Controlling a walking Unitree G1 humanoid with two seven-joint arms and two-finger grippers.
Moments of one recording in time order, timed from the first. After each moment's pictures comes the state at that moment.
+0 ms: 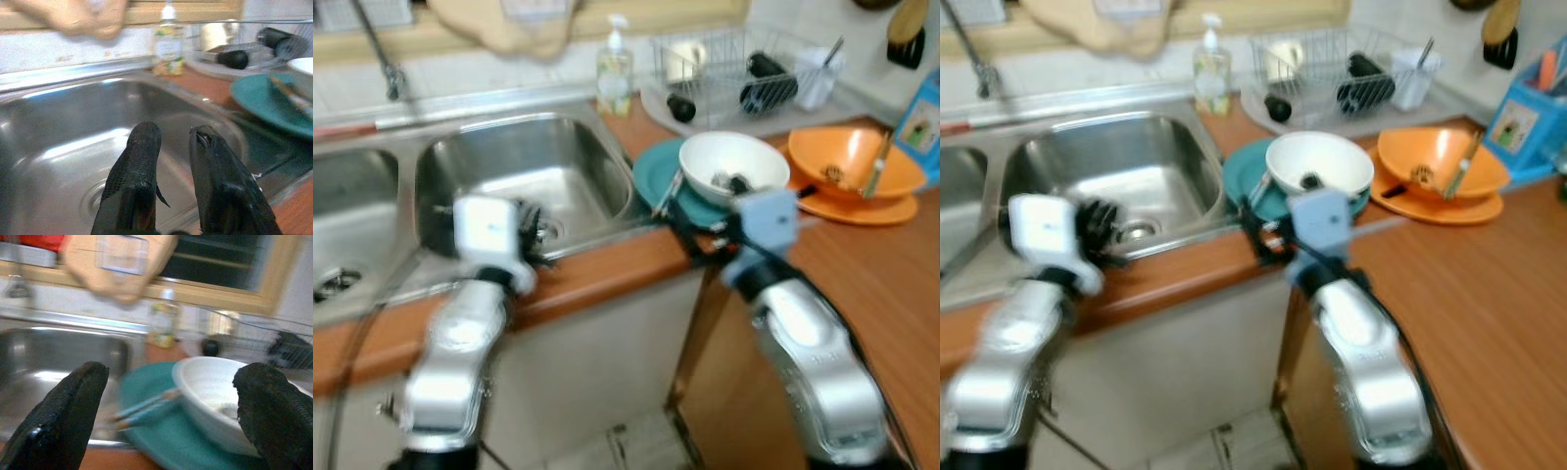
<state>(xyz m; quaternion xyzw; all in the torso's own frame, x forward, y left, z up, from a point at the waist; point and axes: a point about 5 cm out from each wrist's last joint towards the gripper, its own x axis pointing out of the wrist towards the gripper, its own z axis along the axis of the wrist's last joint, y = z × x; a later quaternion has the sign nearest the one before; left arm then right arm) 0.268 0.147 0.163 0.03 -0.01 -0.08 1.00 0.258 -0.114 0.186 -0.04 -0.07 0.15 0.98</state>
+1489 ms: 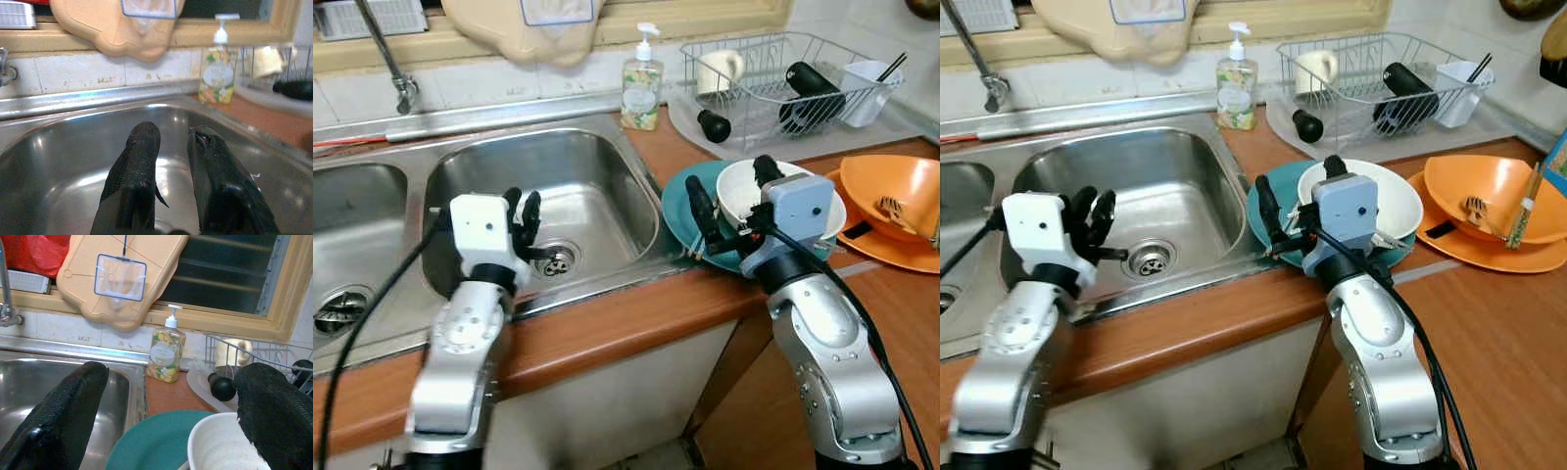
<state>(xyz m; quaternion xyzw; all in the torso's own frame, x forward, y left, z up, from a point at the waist) 0.266 0.162 0.170 0.03 -0.05 -0.04 1.00 0.255 -0.121 0.204 -0.04 -0.12 0.14 0.98</state>
